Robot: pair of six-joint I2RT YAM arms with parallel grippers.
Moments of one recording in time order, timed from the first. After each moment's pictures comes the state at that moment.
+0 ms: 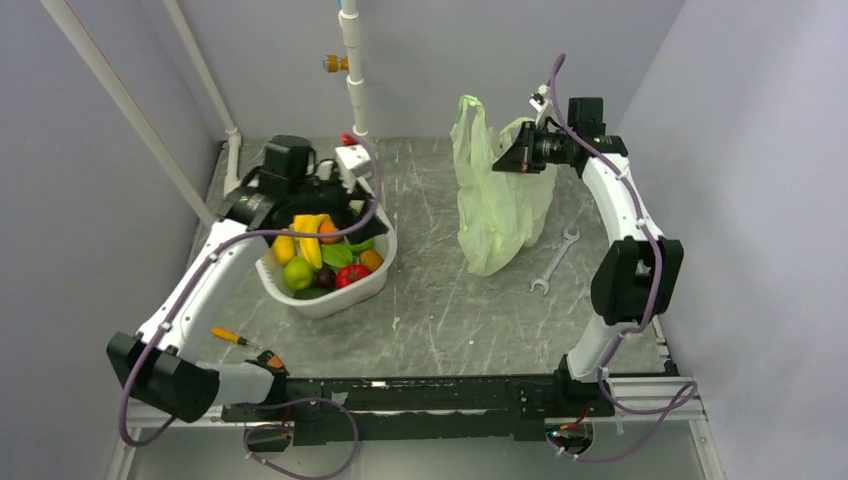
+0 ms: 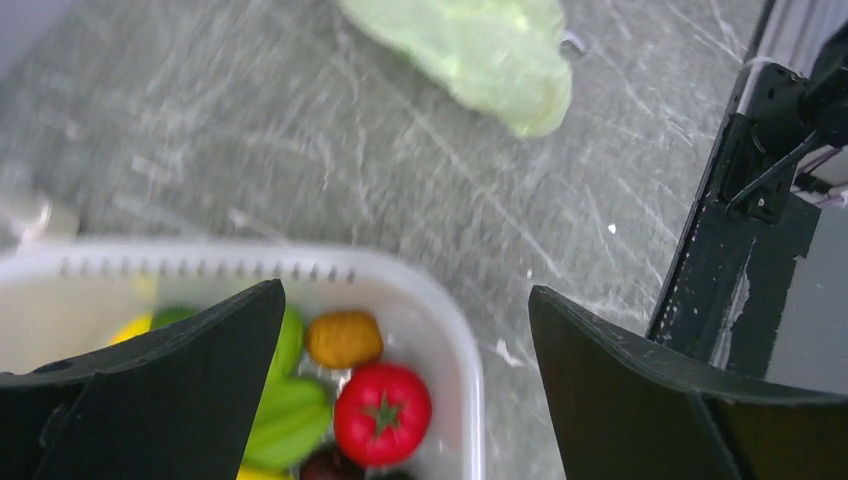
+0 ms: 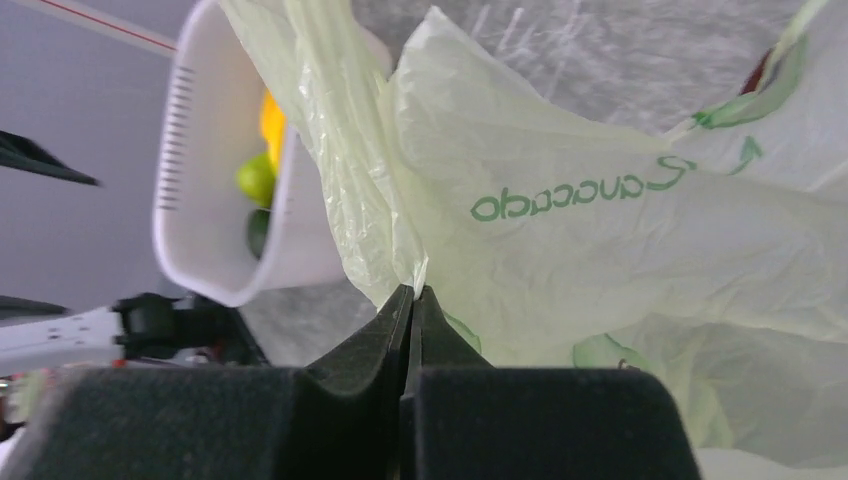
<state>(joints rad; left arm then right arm) -0.31 1.27 1.36 -0.69 0.69 0.29 0.01 1.84 1.74 -0.69 -0.85 0.08</state>
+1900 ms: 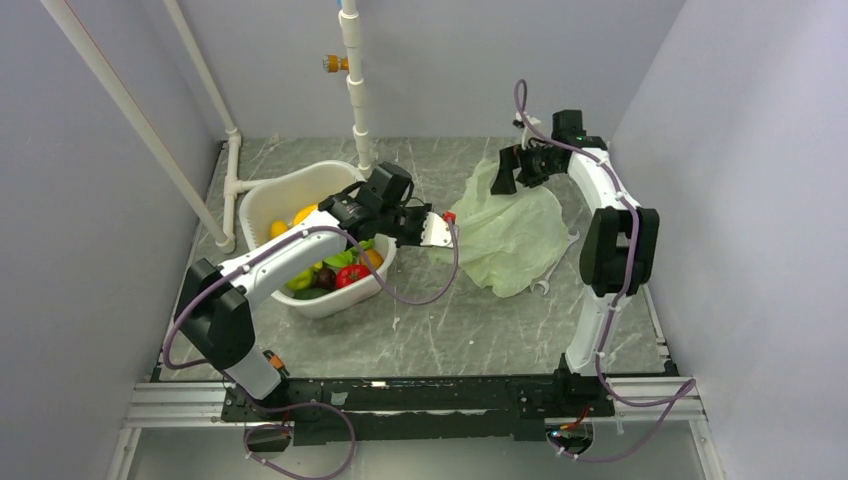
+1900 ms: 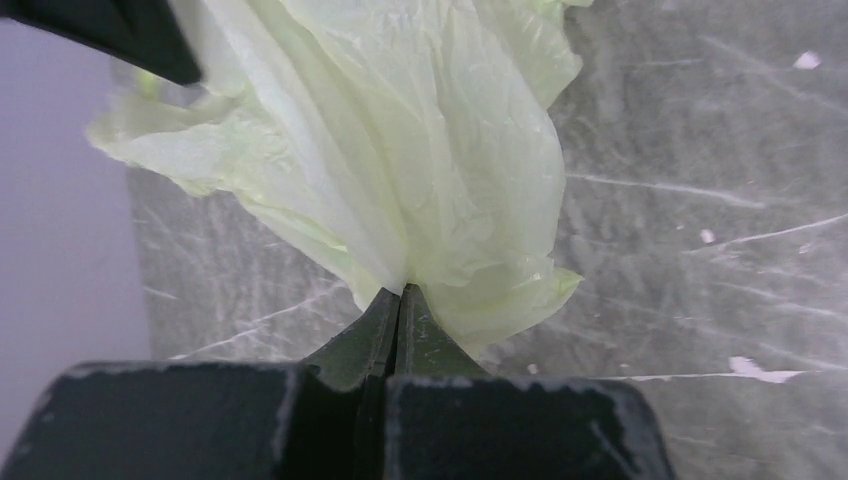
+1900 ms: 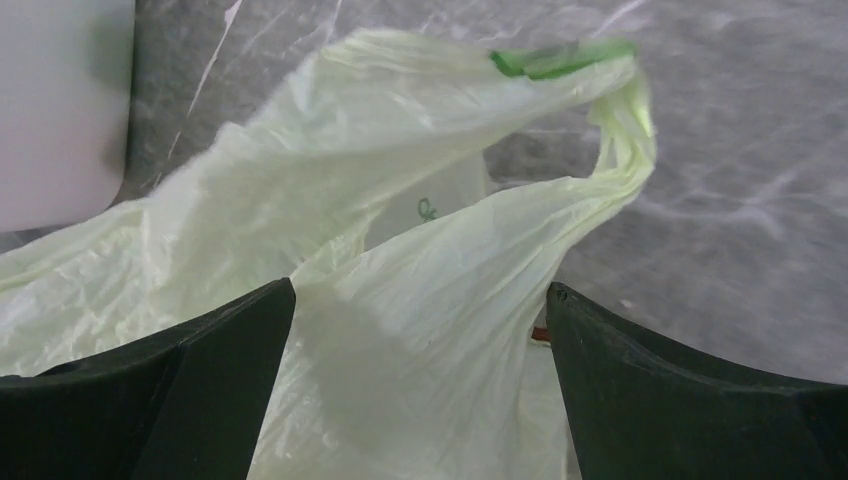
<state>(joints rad) -0.72 1.61 1.38 -0.51 0.52 0.99 0.00 1.98 1.75 -0.74 -0.68 -0.30</state>
